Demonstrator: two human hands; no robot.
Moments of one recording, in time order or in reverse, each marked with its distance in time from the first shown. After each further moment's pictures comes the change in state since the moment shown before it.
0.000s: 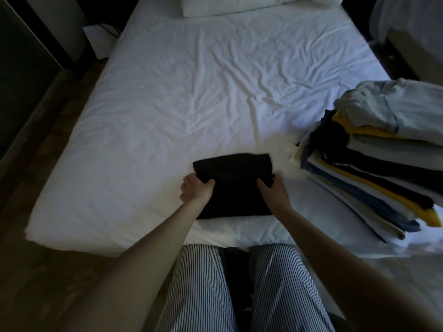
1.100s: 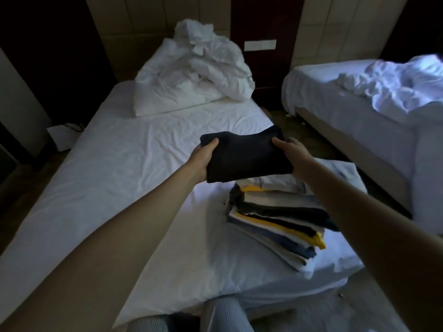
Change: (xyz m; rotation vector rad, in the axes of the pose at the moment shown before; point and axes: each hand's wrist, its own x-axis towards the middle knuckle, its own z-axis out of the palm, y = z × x) left_hand -0.138 0.297 -0.050 -0.807 -0.532 0.315; right_hand -0.016 -0.125 -0.310 0.593 0.147 -0.166
